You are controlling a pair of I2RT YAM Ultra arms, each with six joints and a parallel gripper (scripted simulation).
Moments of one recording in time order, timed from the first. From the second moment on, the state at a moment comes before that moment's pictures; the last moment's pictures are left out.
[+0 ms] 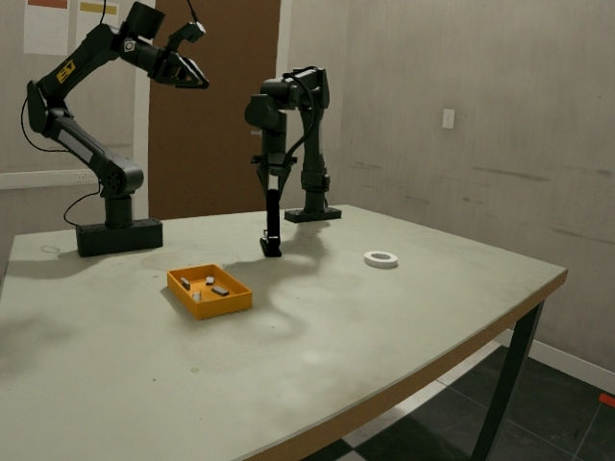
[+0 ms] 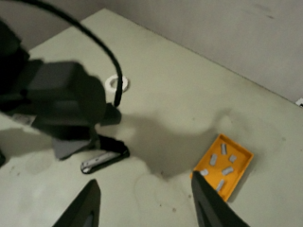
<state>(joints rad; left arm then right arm) -1.00 1.87 1.57 -1.09 -0.11 -0.56 0.72 0.53 1.07 -0.98 -0.04 -0.02</state>
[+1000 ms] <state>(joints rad) -1.00 1.87 1.57 -1.09 -0.11 -0.56 0.74 0.44 1.08 -1.16 -0.07 -0.05</state>
